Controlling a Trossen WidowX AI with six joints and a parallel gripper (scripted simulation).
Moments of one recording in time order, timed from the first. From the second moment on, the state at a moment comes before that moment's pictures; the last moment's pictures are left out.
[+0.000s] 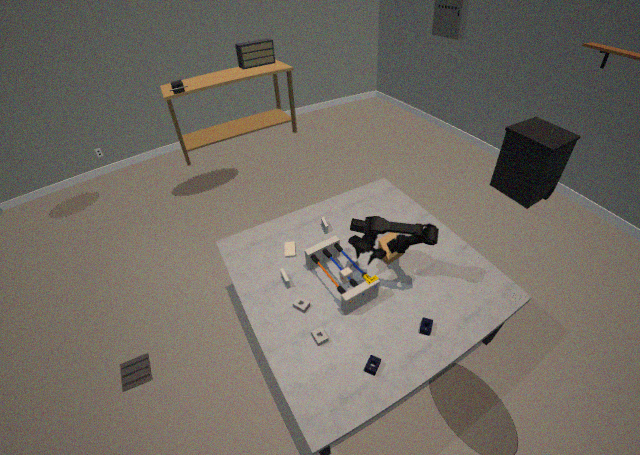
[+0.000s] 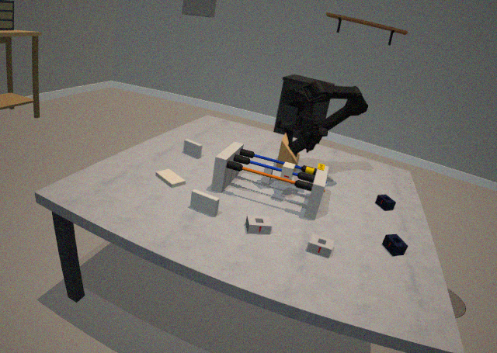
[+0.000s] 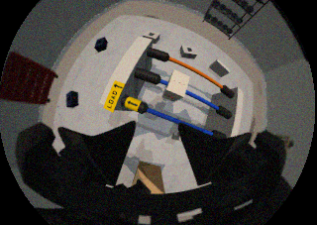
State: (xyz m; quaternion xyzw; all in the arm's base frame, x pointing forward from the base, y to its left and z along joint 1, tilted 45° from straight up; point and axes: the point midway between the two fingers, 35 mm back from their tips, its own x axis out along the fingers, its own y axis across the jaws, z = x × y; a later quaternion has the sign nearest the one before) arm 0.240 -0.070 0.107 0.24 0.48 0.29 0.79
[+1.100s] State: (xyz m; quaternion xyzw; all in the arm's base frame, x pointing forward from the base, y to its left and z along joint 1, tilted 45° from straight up) arm 0.220 -0.079 -0.009 0.30 0.55 0.22 0.75
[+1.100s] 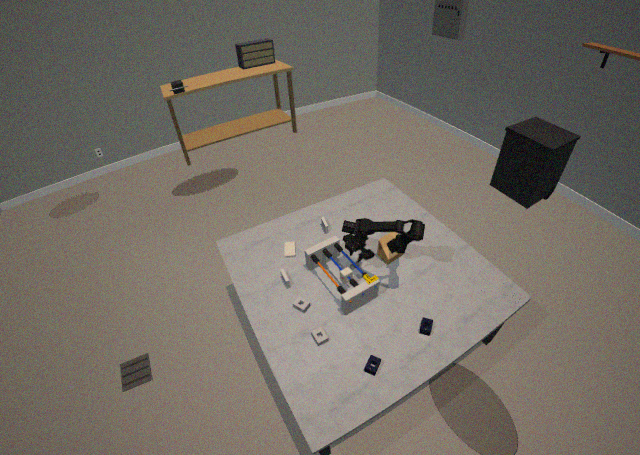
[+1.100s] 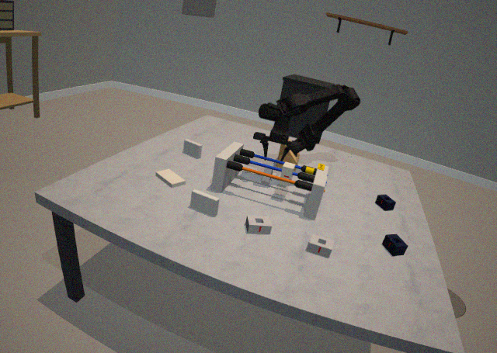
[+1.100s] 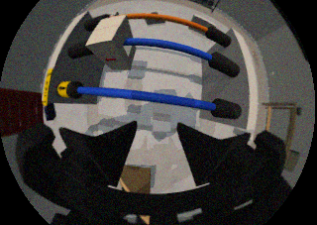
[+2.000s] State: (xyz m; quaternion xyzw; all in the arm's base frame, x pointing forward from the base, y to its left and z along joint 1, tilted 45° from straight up) arm 0.226 -0.063 -0.024 0.30 0.55 0.22 0.75
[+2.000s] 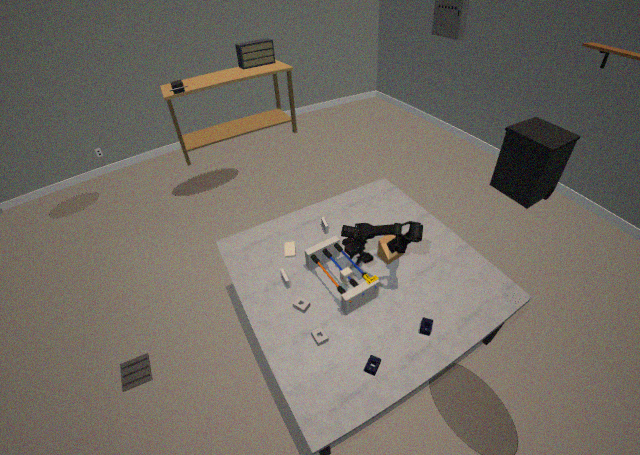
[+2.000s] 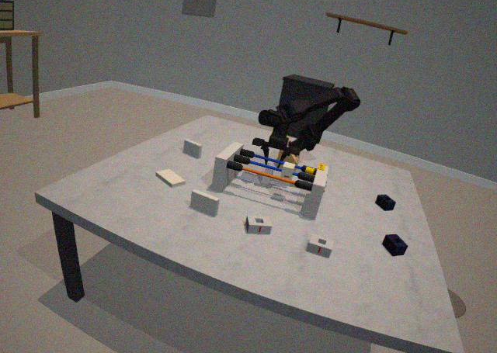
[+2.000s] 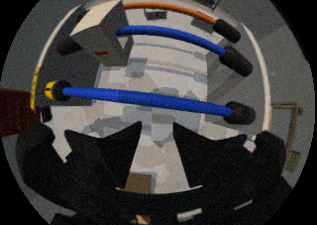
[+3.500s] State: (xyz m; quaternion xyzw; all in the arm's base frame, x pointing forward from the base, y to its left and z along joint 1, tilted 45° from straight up) arm 0.173 -0.058 -0.022 0.31 0.55 0.22 0.75
